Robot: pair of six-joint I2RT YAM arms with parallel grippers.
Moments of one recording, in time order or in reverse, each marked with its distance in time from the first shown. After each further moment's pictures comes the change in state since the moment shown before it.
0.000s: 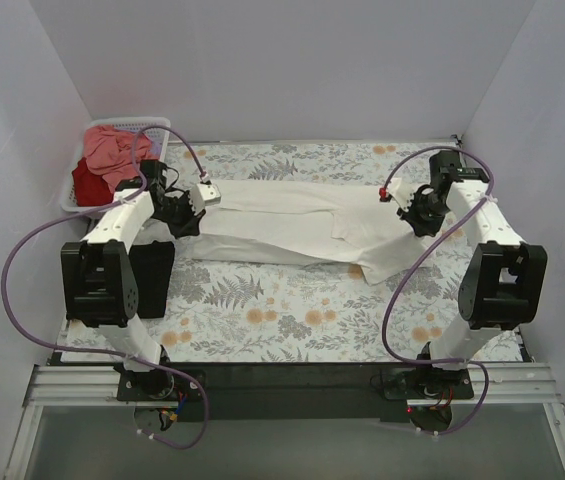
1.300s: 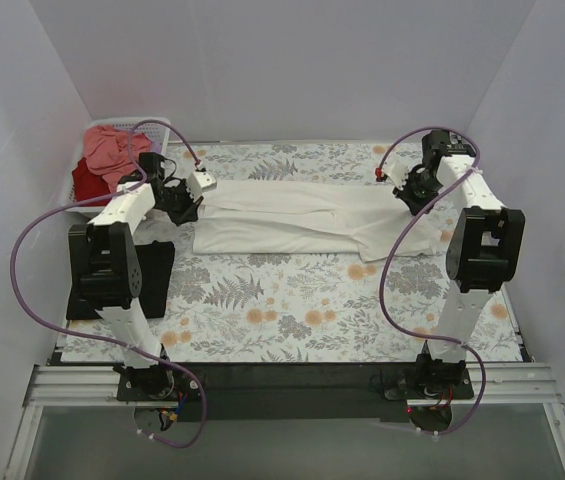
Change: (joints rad) left arm 0.033 0.149 0.088 0.169 -0.006 -0.081; right arm 0.000 0.313 0.334 -0.022 0.026 -0.010
